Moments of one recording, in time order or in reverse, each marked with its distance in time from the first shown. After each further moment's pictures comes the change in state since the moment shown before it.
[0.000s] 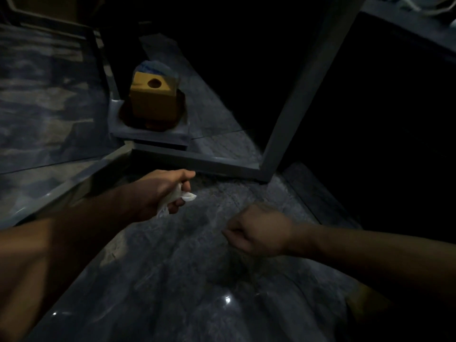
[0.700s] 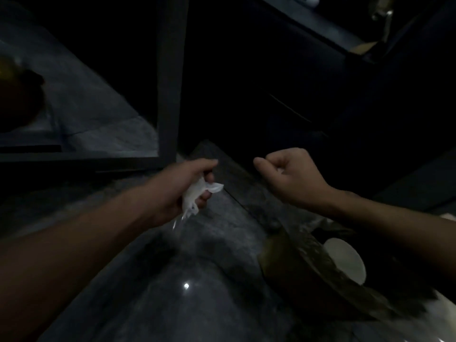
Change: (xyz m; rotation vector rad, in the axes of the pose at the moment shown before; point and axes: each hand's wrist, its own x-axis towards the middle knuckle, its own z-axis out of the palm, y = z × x) left_hand -0.023 0.042 0.221 -0.114 -0.502 0.042; right_hand -0.181 0.066 -0.096 0.168 0.570 0.699
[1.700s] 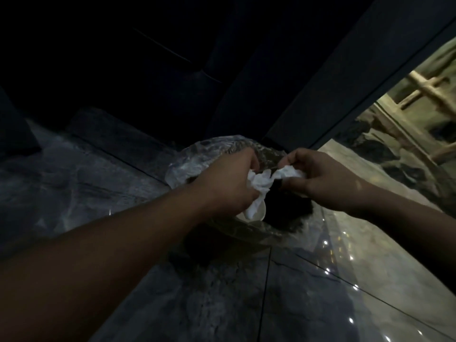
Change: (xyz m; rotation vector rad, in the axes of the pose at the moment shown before) left_hand 0.024 -0.063 0.210 1.018 -0.379 0.583; right_hand -0.170 0.056 -0.135 -0.016 -0.097 0.808
